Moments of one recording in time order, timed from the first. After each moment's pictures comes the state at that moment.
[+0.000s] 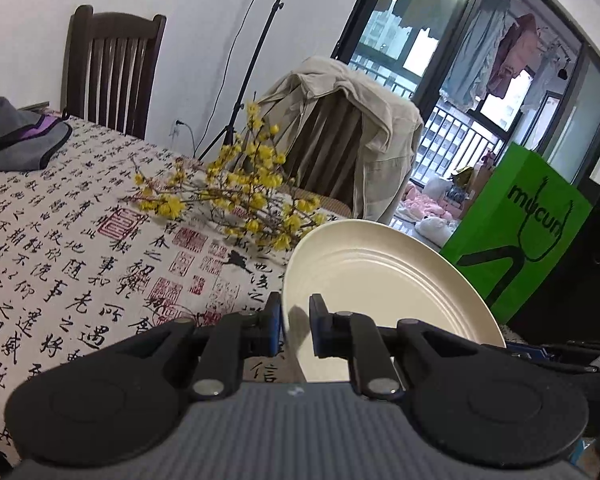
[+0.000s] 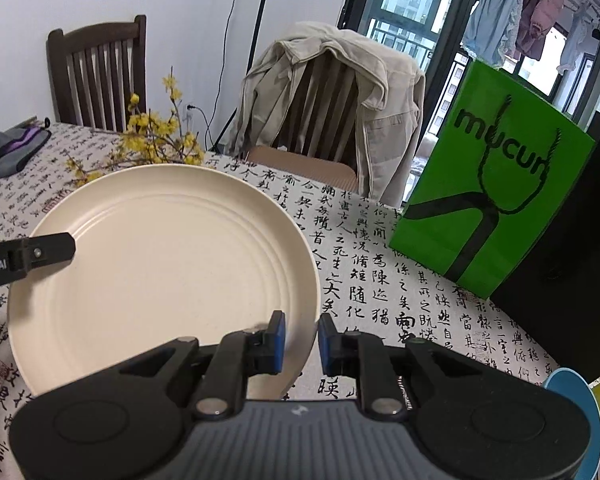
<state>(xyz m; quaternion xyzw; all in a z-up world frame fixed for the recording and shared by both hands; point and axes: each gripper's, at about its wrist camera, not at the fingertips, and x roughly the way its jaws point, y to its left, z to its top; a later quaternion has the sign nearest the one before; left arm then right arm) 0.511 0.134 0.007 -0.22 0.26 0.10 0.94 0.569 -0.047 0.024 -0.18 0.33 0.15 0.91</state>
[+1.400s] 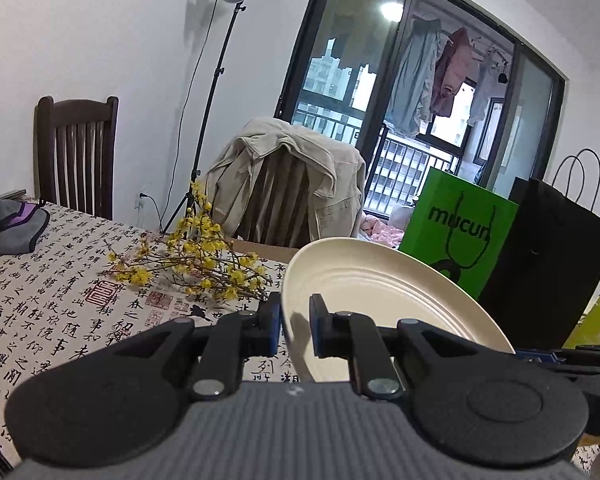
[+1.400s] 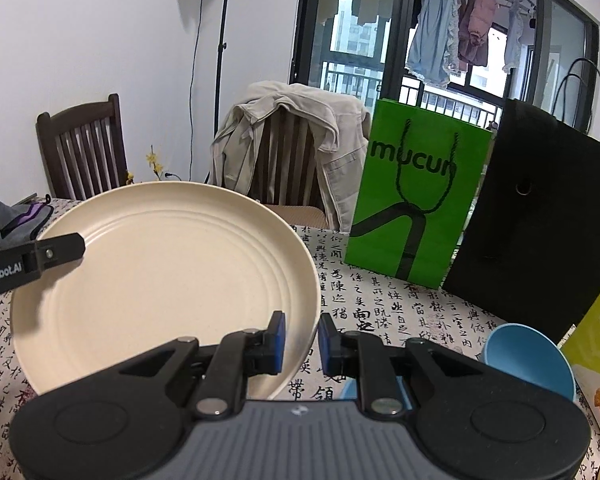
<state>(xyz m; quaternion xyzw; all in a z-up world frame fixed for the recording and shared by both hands) 0.455 0.079 0.059 -0.14 0.18 0.06 0.97 0.484 -0.110 0.062 -0.10 0.27 0.12 0.95</state>
